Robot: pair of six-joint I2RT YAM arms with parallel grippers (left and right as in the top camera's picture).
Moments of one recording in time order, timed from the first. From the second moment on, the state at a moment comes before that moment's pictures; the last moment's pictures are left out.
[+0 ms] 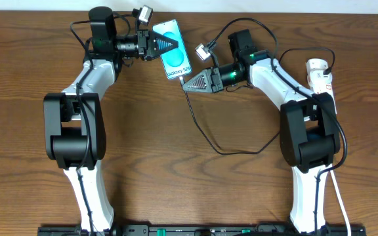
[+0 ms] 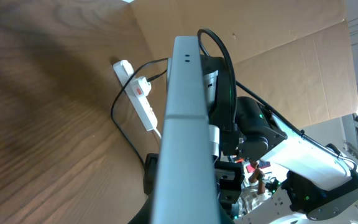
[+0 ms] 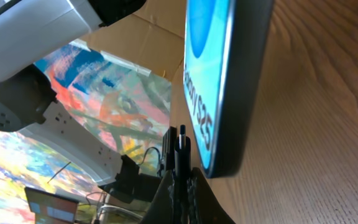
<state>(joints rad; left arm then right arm) -0.01 2.19 1.54 0.34 1.49 -0.82 0.31 2.24 1.68 -0.60 -1.46 -0.08</state>
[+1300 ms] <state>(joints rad) -0.01 2.19 1.54 0.34 1.48 -0.83 0.31 2.24 1.68 -0.54 -1.42 0.03</state>
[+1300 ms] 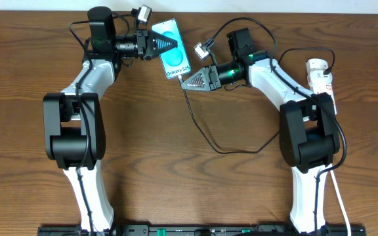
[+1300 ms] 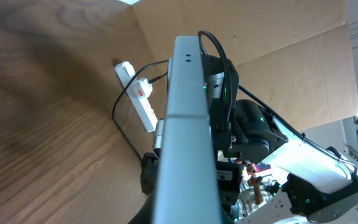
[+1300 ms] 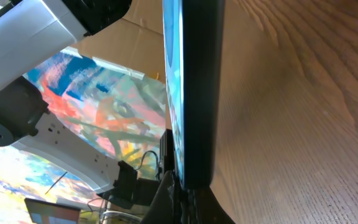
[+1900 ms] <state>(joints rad) 0.00 2.19 1.54 0.34 1.47 -0.84 0.32 2.24 1.67 -0.45 -1.41 0.10</state>
